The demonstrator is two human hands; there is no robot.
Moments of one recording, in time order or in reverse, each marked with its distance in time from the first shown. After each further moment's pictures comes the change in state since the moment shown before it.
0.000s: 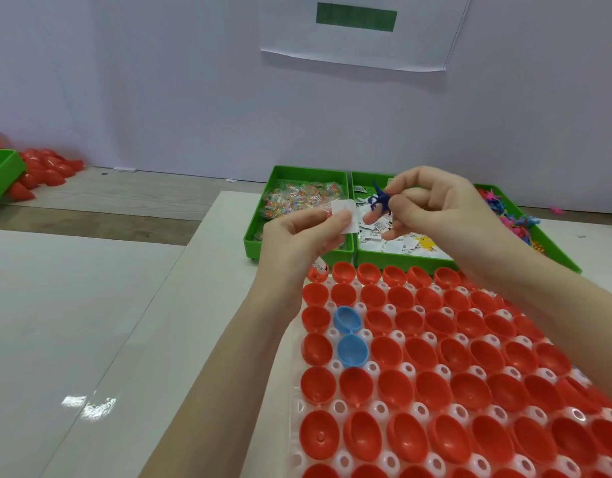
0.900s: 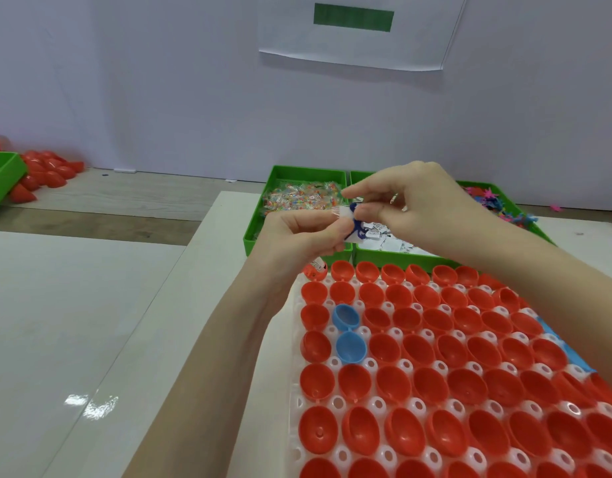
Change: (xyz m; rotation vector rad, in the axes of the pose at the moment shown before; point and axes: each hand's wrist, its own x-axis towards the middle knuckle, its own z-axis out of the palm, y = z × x) left_hand 0.000 0.007 -0.011 0.114 -0.262 0.055; right_hand 0.015 -0.013 0.007 -0.678 -0.123 -0.299
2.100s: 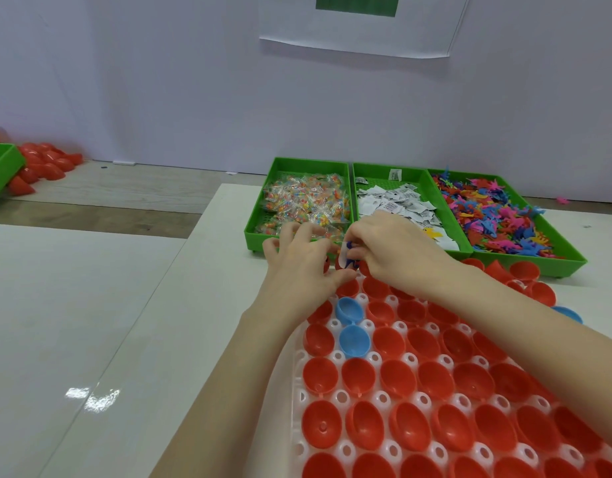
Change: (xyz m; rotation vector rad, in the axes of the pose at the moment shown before) left_hand 0.013 -0.064 -0.006 1.311 0.082 0.152; right_hand -0.005 0.049 0.064 -0.432 -0.175 -0.012
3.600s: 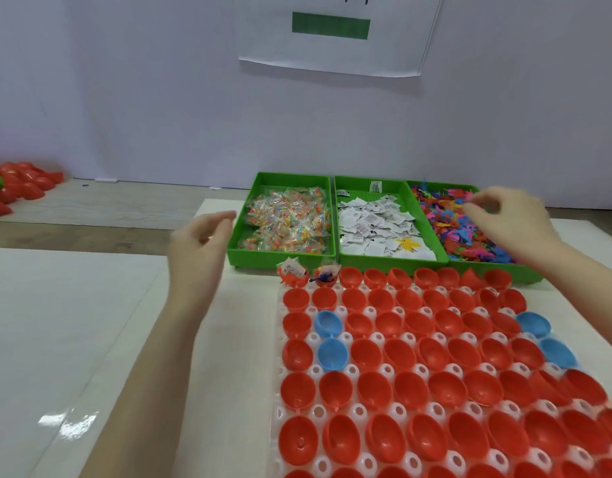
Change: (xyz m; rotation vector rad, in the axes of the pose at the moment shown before) left_hand 0.003 -0.039 -0.049 -0.862 0.461 -0.347; right_hand -0.046 0.124 -0.039 0.235 0.317 0.700
